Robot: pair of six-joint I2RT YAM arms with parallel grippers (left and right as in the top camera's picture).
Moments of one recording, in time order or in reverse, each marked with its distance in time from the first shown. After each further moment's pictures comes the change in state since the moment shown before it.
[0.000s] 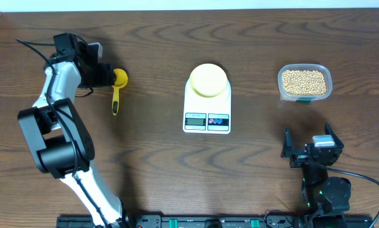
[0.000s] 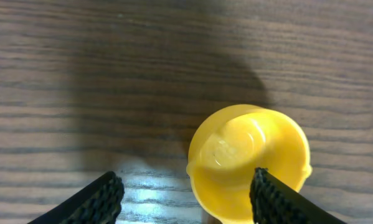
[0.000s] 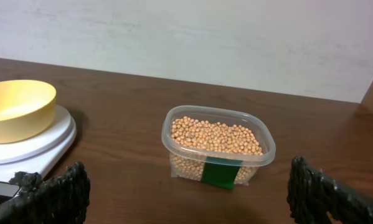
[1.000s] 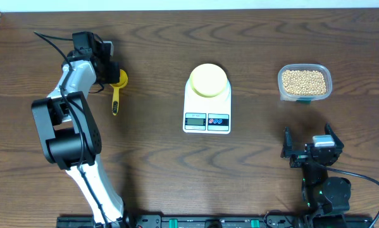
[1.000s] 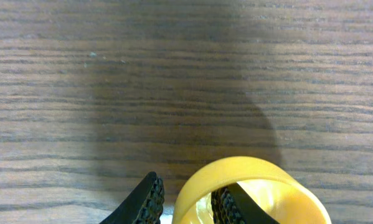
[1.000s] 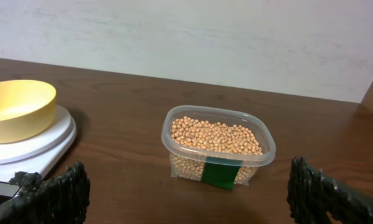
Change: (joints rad) left arm -0.078 0.060 -0.002 0.122 -0.131 -0.007; right arm 0.000 0.000 0.000 0.000 0.000 0.000
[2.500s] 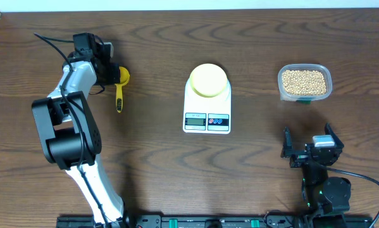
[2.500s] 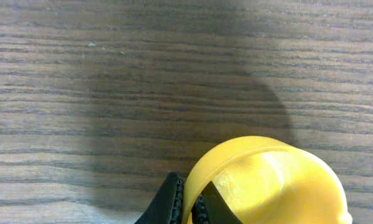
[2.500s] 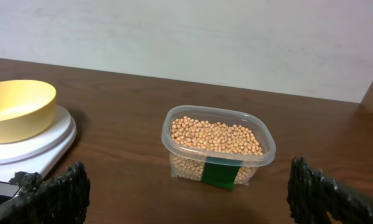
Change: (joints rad) left arm 0.000 0.000 -0.013 0.005 0.000 -0.026; right arm 0.000 0.000 0.000 0.000 0.000 0.000
